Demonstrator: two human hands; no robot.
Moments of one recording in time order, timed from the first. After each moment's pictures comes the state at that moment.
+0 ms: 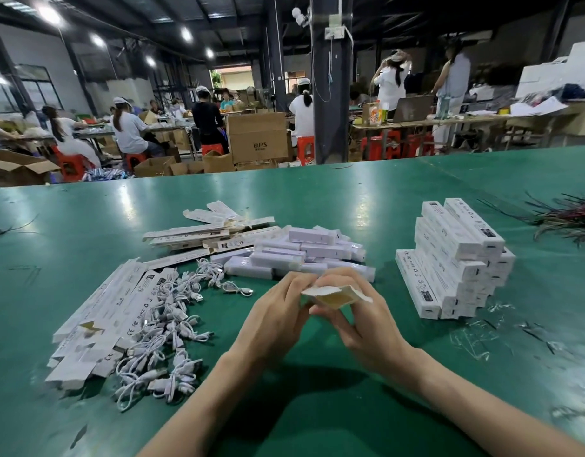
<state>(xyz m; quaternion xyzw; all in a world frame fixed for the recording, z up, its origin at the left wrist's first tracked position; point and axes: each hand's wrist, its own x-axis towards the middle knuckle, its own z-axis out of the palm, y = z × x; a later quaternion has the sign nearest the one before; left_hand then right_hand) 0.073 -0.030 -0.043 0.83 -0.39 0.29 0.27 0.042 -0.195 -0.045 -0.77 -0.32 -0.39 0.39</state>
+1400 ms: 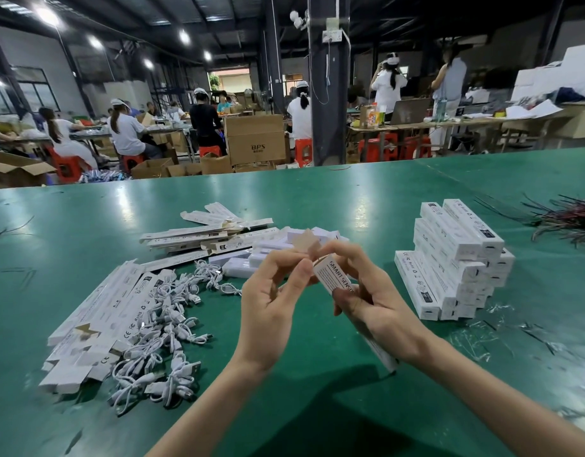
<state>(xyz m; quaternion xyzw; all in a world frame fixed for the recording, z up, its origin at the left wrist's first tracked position) 0.039 -0.048 -0.003 0.59 -0.28 0.19 0.73 0.020 -0.202 0.000 -0.73 -0.30 -0.12 0.60</state>
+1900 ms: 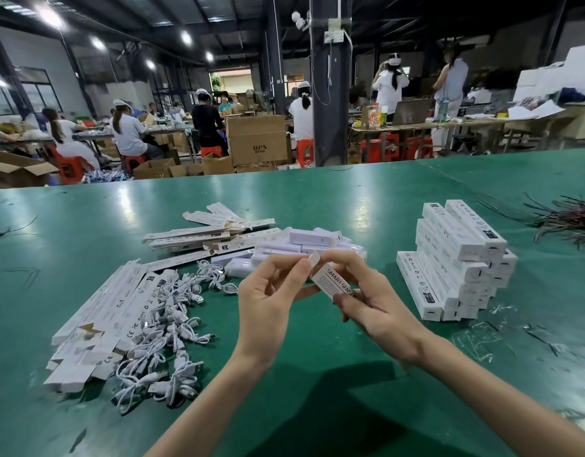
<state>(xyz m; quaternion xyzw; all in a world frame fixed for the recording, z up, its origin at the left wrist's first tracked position) 0.041 -0.046 -0.005 0.57 -0.22 0.15 0.78 0.024 -0.205 -0.005 -0.77 -0.29 -0.12 0.56</state>
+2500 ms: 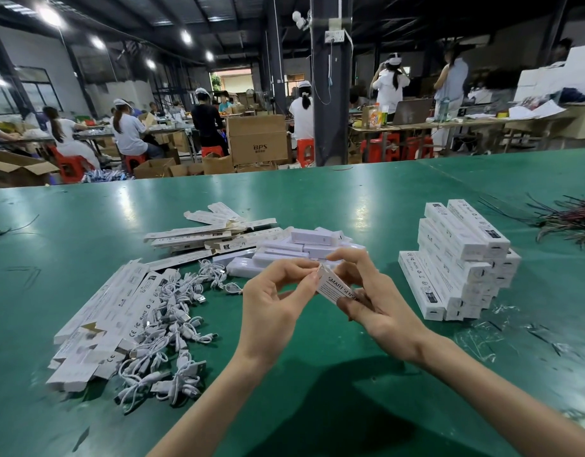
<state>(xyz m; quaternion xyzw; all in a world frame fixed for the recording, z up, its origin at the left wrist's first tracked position) 0.043 -0.041 -0.008 0.63 -0.21 0.17 0.72 0.028 -0.207 -0.010 -0.80 -0.27 -0.14 0.51</state>
